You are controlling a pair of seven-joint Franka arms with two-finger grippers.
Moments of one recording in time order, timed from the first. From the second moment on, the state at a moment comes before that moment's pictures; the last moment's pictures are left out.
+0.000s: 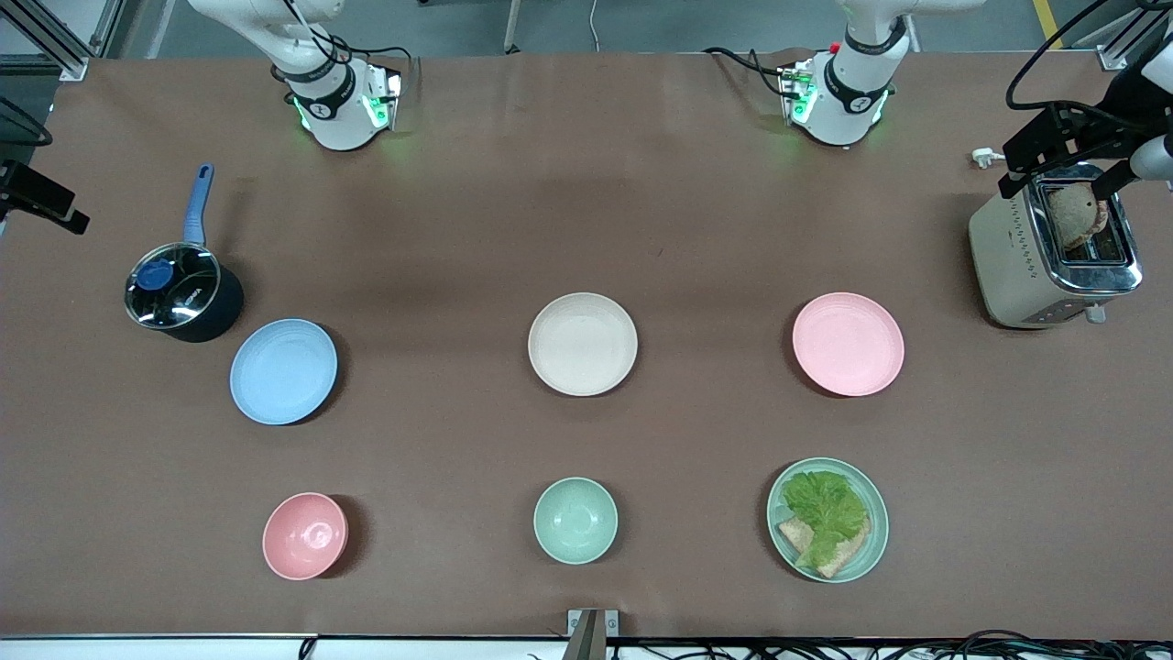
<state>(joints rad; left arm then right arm) -0.07 -0.06 -0.05 -1.45 -0.02 1.46 -0.09 -0.05 0.00 -0.04 -1.45 0.01 1.43 0.05</state>
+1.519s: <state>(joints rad) -0.07 0.11 0.04 -1.93 -0.02 2.05 0.13 -0.09 0.16 -0.10 -1.88 0.10 1.98 -0.04</state>
